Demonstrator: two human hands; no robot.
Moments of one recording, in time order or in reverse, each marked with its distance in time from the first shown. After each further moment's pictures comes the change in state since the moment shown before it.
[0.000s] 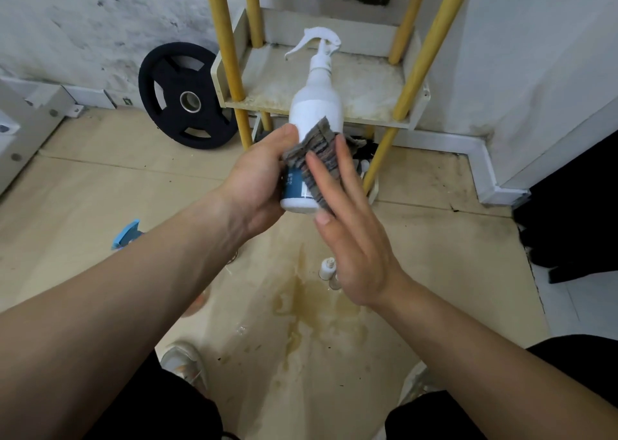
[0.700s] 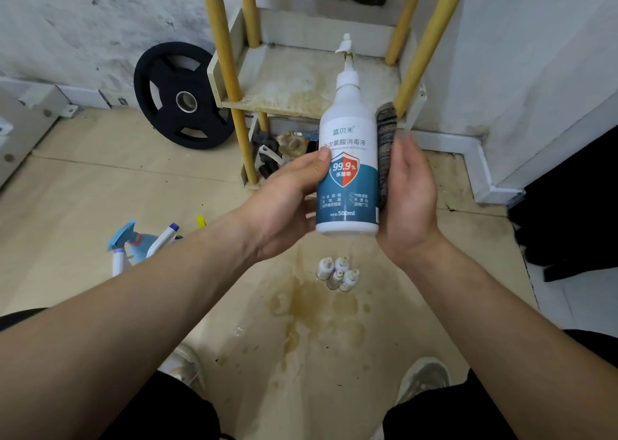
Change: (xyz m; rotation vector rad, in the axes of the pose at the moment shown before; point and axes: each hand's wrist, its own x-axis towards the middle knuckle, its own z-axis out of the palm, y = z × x) left_hand -0.010 -0.026 0.013 0.141 -0.073 -0.062; right_hand 0.038 0.008 -0.032 0.957 0.309 0.437
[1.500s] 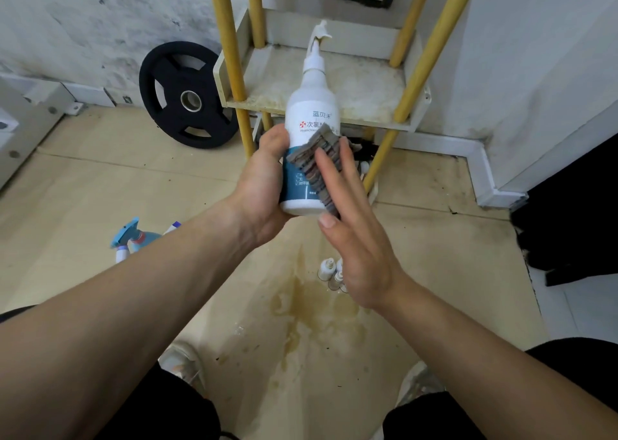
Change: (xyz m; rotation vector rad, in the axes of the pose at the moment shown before) left_hand 0.009 0.016 -0.016 -0.135 0.155 0.096; right_hand -0.042 0.028 0.008 -0.850 -0.359 -0.366
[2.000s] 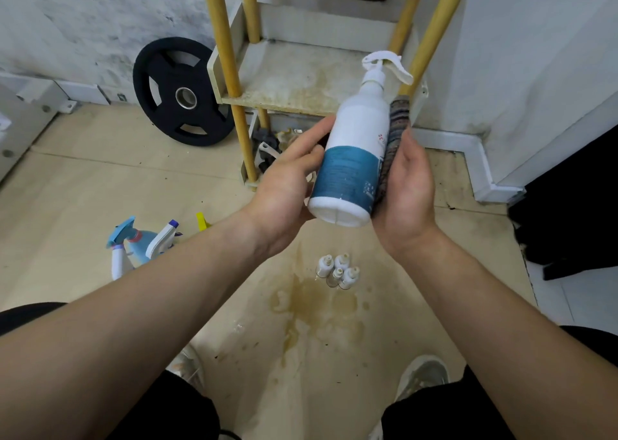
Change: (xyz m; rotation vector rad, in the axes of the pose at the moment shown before) left_hand -0.011 -0.014 0.023 0.080 -0.057 0.049; right_hand 0.045 0.014 -0.033 0.899 0.402 0.295
